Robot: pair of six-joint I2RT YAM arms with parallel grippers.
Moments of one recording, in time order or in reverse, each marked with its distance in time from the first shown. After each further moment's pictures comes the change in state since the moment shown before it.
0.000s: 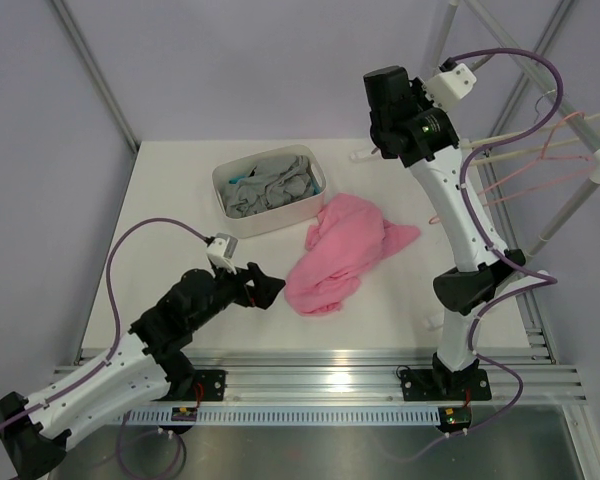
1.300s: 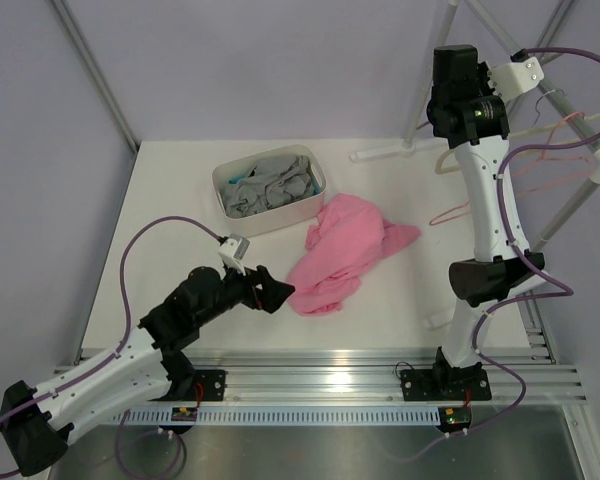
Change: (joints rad) left arm 0.000 0.078 -0.019 0.106 0.129 0.011; right arm -0.286 0.003 0.053 0.051 -0.140 0.027
